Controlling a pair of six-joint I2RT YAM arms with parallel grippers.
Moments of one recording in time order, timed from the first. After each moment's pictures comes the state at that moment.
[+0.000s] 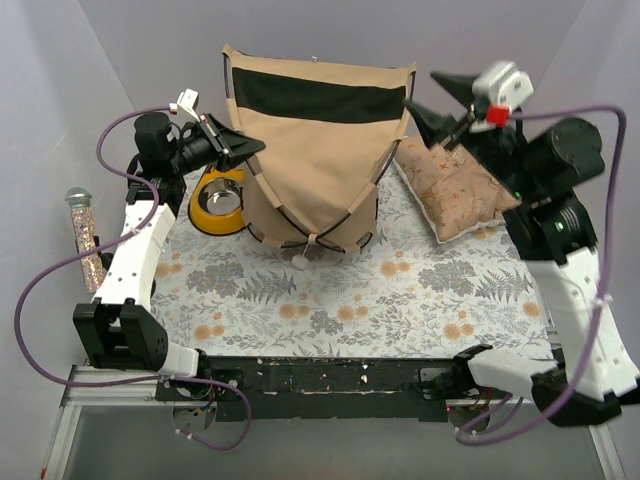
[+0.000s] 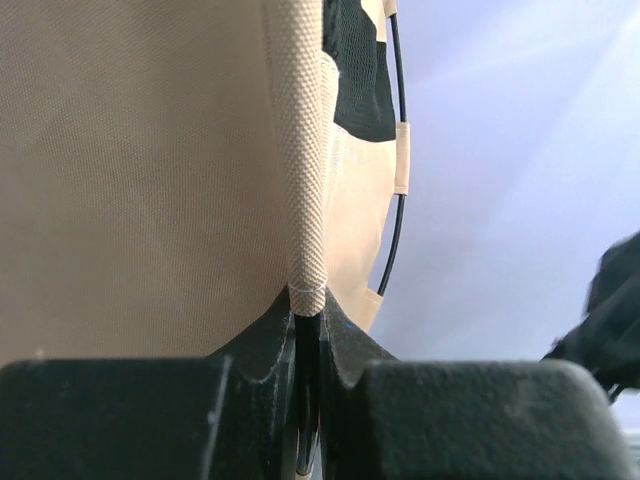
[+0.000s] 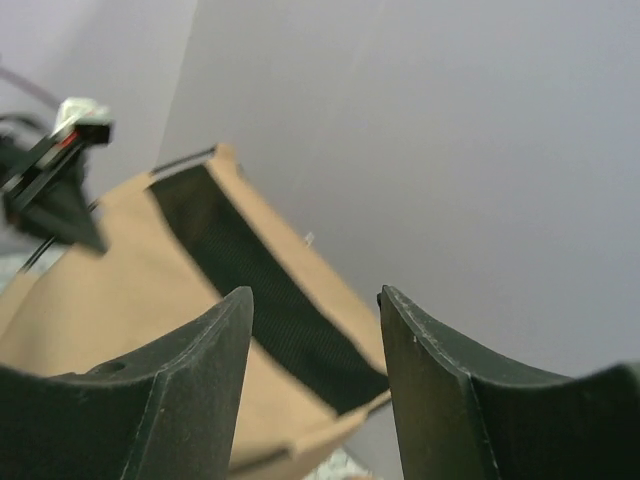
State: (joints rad) left arm -0.04 1.39 1.37 -0.09 0.87 -1.03; right arm 0.45 1.23 1.77 -0.12 -0.34 -0.29
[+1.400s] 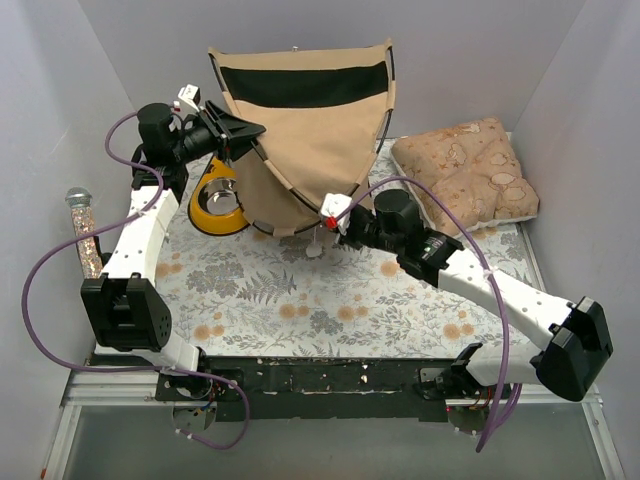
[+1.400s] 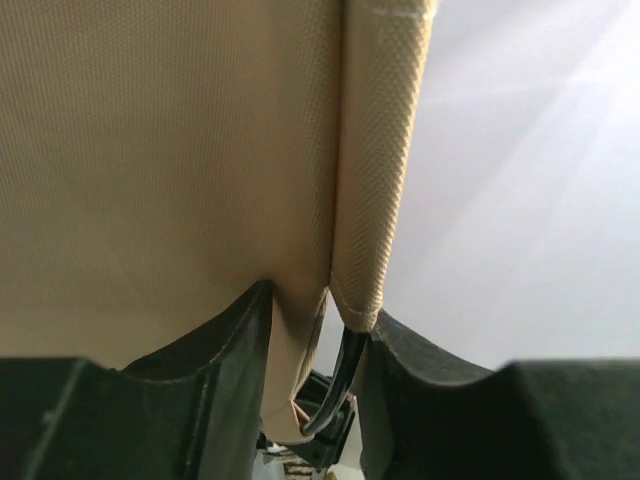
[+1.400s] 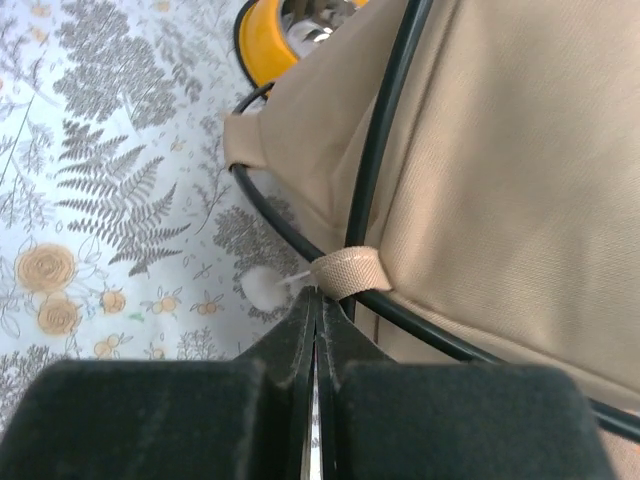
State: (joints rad) left arm -0.02 1.53 1.46 -0.01 0.88 -1.25; right arm 0.82 1.26 1.01 -0.07 -0.25 -0.54
